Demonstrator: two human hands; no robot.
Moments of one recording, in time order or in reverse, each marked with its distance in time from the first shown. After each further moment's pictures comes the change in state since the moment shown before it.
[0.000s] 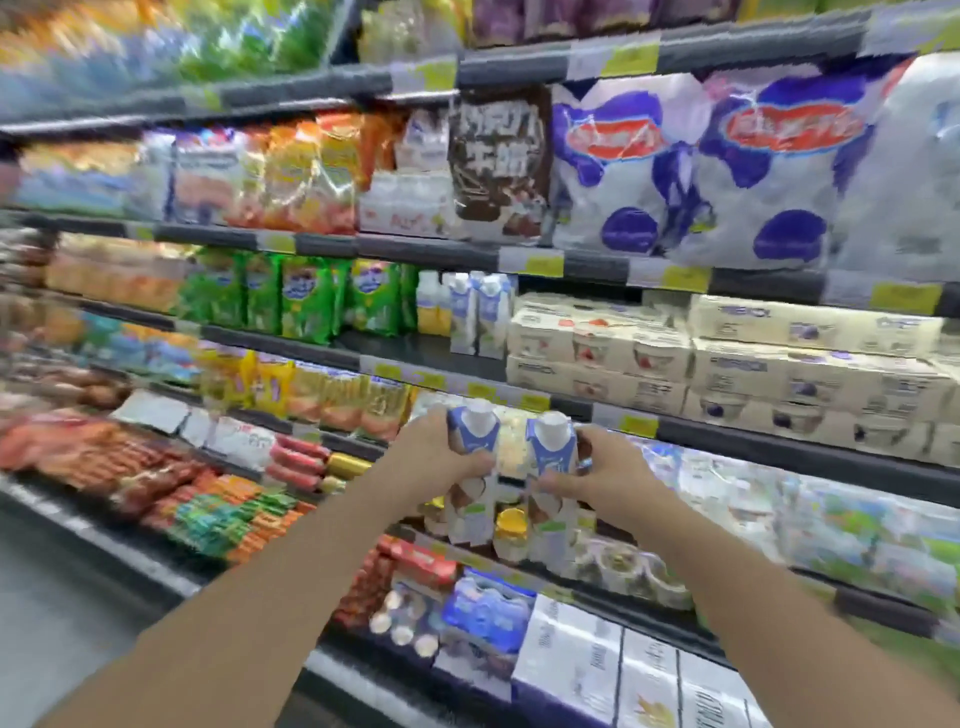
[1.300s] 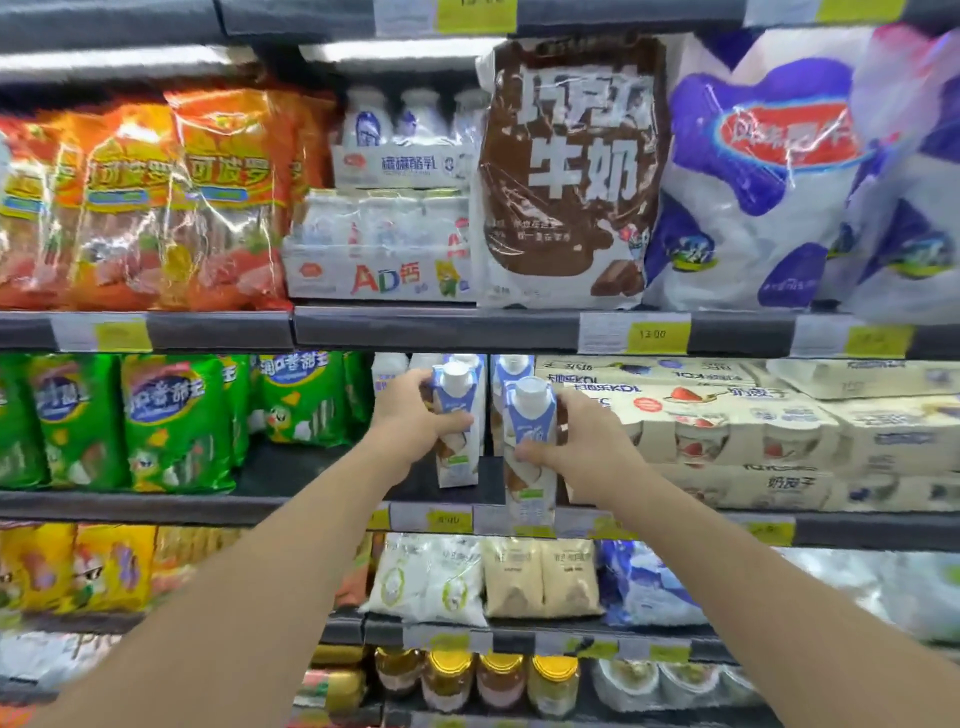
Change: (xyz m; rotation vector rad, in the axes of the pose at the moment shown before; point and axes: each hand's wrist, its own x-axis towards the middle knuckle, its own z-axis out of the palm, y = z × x) left_hand 0.341 -0.053 -0.107 -0.130 -0.006 0.177; right_hand 0.272 -0.065 0.071 -0.103 0.358 0.105
